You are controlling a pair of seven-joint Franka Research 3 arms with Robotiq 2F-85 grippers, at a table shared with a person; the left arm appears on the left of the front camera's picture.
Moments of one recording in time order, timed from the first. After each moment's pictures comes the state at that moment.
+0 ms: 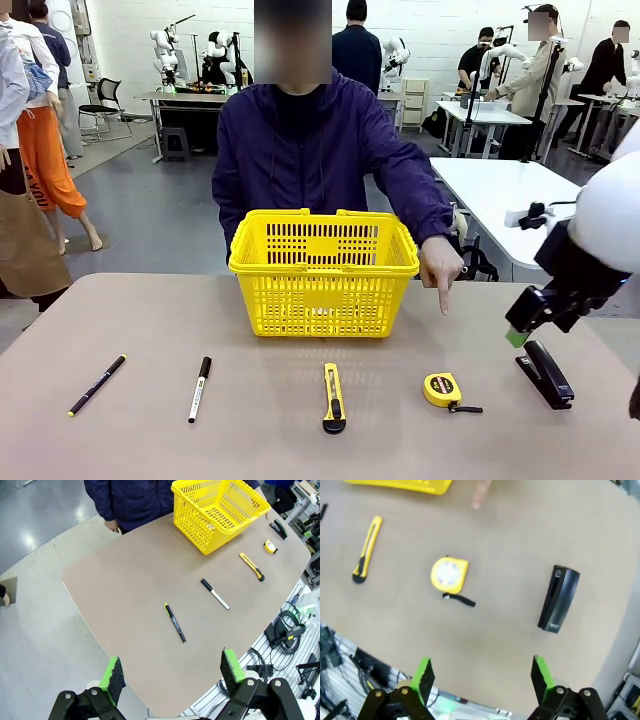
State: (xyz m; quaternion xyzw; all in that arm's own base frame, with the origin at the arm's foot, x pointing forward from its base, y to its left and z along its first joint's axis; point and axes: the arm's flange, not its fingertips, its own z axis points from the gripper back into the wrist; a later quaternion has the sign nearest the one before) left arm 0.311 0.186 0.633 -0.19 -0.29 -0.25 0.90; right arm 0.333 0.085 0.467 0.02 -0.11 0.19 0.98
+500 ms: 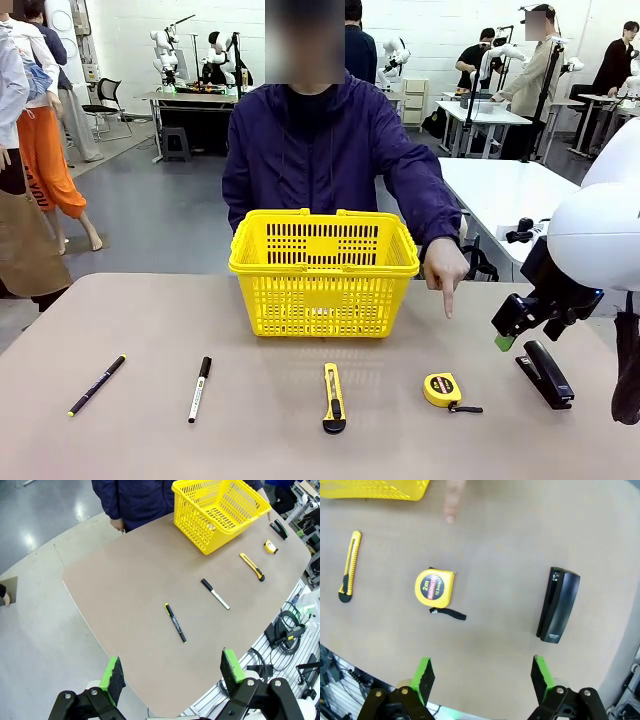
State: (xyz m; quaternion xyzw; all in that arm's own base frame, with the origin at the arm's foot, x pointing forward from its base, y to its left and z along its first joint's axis) left arm 0.311 0.186 0.633 -0.19 -0.29 -0.25 0.90; right arm 0.352 0.081 0.445 0.02 -0.11 0.16 0.98
